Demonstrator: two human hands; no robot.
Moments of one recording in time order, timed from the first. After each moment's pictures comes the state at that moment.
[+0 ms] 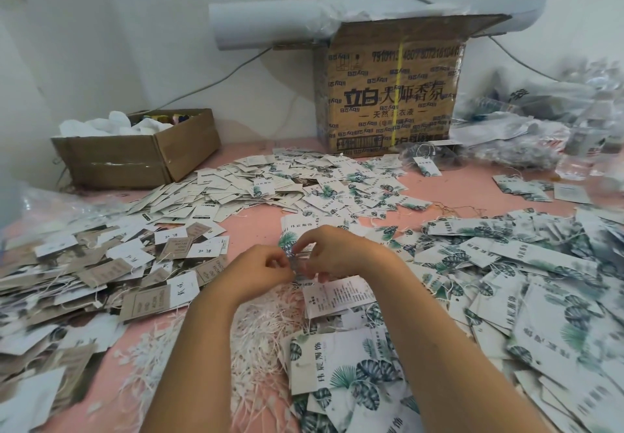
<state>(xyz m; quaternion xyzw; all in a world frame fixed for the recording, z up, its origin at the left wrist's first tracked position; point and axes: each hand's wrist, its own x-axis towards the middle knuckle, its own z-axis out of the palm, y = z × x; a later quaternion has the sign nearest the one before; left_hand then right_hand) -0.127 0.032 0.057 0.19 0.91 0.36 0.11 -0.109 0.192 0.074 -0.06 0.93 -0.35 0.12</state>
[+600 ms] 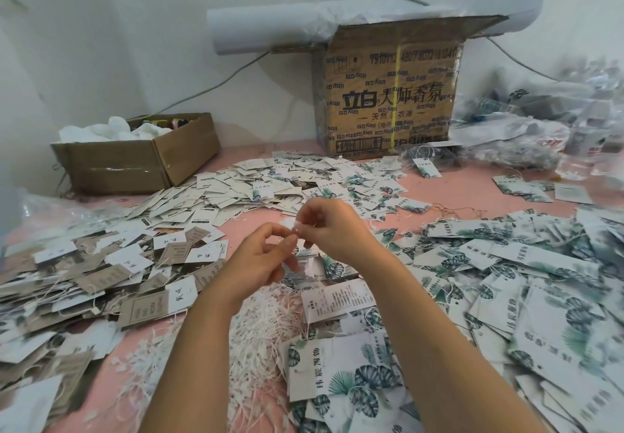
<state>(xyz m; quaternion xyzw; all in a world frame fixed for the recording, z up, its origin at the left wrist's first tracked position) -0.121 0.038 0.066 0.19 0.77 0.60 0.11 -0.106 0.190 0.088 -0.10 0.87 -0.46 -0.15</state>
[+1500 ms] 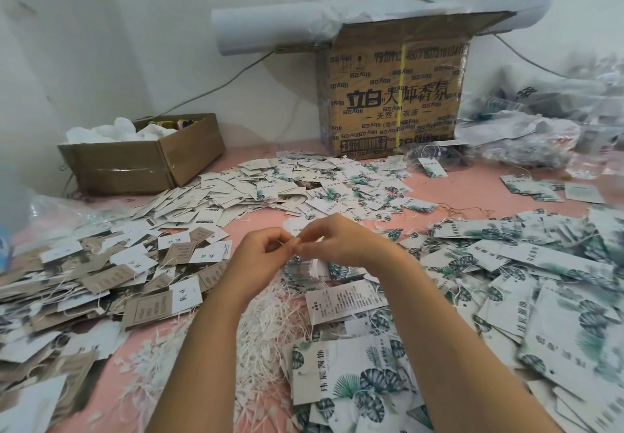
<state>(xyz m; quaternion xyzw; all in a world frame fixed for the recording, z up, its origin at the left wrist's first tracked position) -0.128 0.039 0.059 0.19 0.82 0.55 0.01 -0.100 0.196 0.091 -0.09 0.92 -0.39 0.02</state>
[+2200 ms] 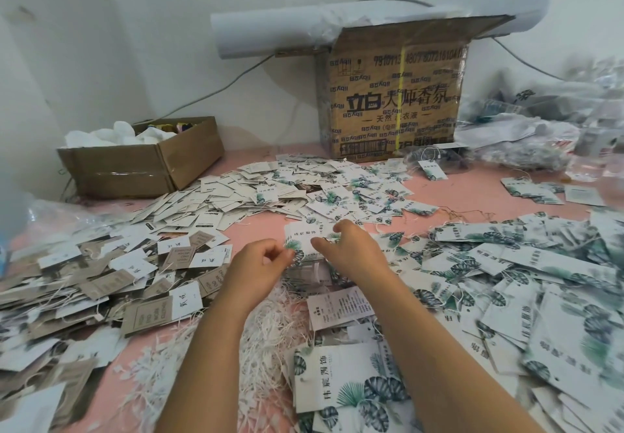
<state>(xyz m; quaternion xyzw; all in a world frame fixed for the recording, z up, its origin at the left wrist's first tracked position) -0.135 0.036 0.047 0.16 0.88 0.45 -0.04 -0.120 0.198 0.053 0.13 0.92 -0.35 -0.10</state>
